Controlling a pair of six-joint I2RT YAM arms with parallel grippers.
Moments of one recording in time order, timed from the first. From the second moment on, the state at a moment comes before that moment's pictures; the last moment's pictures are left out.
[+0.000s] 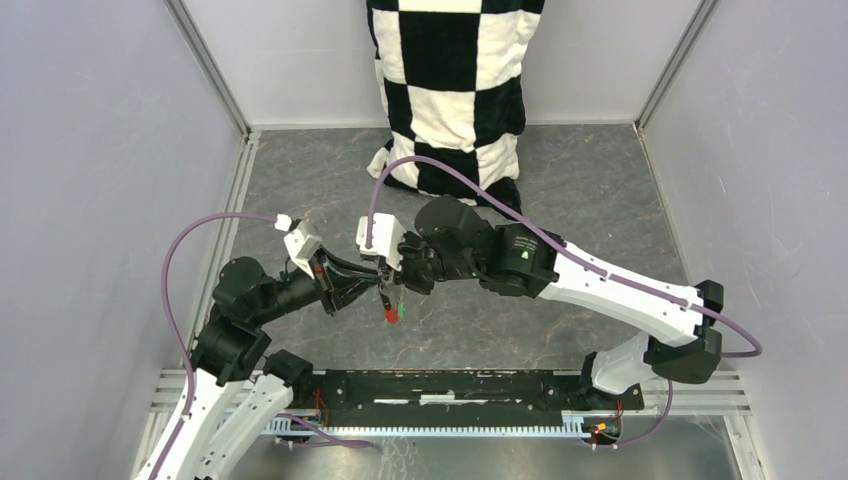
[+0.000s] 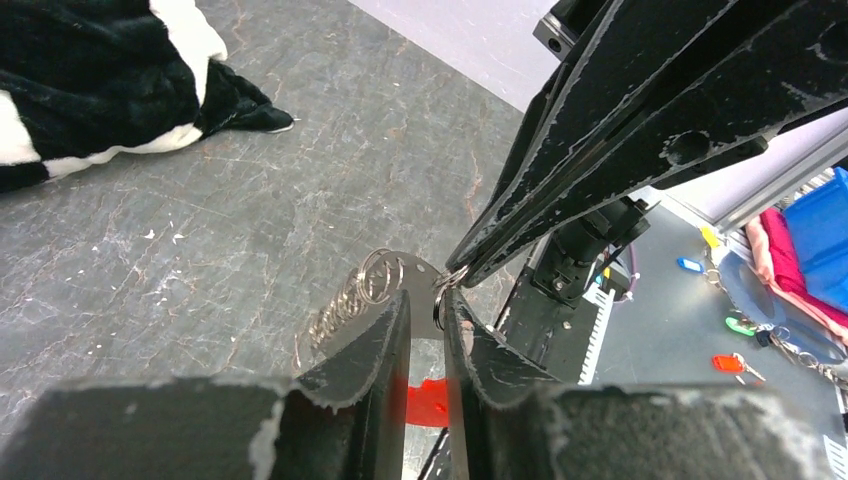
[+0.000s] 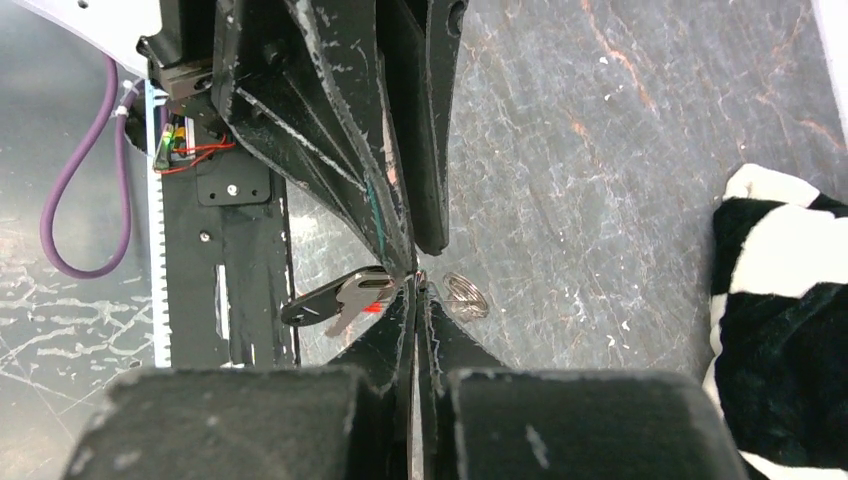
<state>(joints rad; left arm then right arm) -0.43 0.44 0.73 -0.35 0.64 -0.28 1.23 1.49 1.65 -0.70 -0.11 -0.24</state>
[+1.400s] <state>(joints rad) -0.43 0.48 1.00 -0.41 0.83 0.10 1.16 1.12 0.99 0.22 -0.41 0.02</state>
